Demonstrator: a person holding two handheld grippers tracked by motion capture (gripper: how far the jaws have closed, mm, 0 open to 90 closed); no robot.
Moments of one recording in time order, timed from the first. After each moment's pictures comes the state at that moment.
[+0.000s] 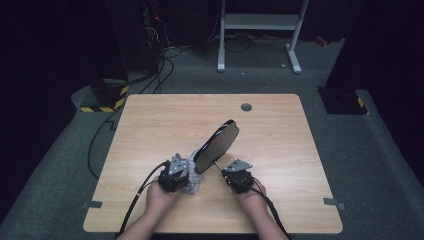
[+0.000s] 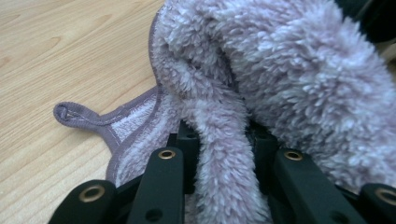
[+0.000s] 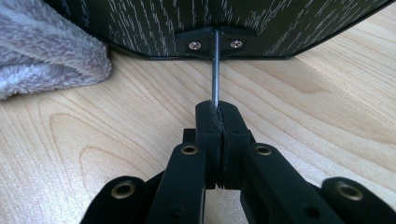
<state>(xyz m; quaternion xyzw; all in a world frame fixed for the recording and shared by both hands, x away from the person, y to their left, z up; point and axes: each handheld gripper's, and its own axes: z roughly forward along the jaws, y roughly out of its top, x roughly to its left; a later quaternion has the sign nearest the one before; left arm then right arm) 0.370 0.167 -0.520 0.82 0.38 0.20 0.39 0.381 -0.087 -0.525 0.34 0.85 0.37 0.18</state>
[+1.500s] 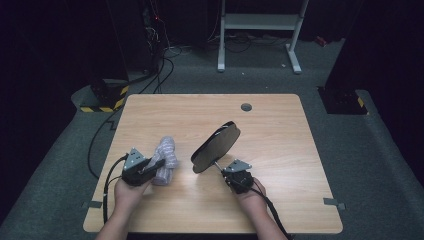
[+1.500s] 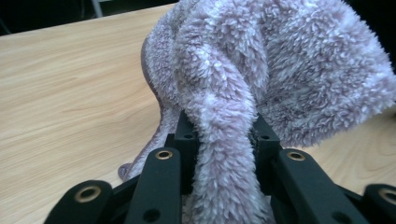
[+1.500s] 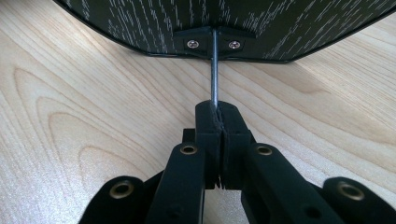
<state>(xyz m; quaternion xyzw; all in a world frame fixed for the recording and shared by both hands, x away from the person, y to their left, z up) 0.357 0.266 -0.476 0.75 0.42 0.24 0.45 0.380 -0.086 -0.525 0.34 0.85 0.36 0.19</state>
